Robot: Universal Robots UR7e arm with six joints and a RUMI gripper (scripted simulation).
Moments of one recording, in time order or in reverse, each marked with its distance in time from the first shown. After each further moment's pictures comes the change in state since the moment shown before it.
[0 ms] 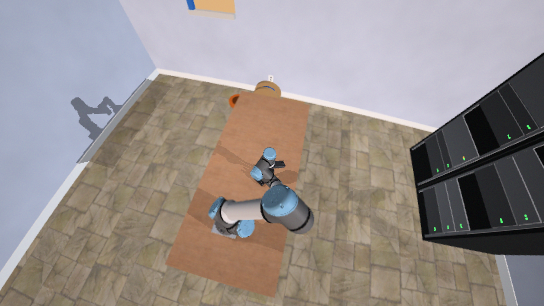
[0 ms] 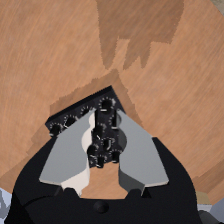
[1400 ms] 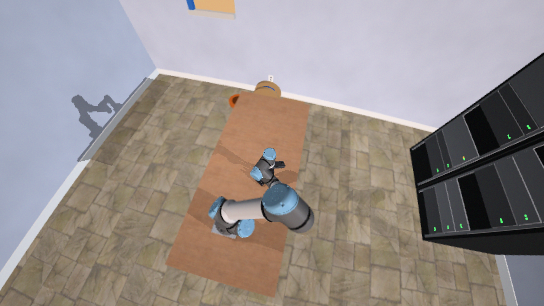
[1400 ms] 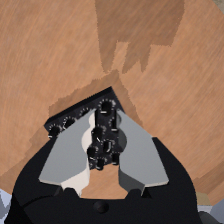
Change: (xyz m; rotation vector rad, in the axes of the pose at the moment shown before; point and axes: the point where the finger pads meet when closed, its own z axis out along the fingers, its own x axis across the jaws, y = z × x) arm 0.000 0.000 0.004 0.000 0.000 0.000
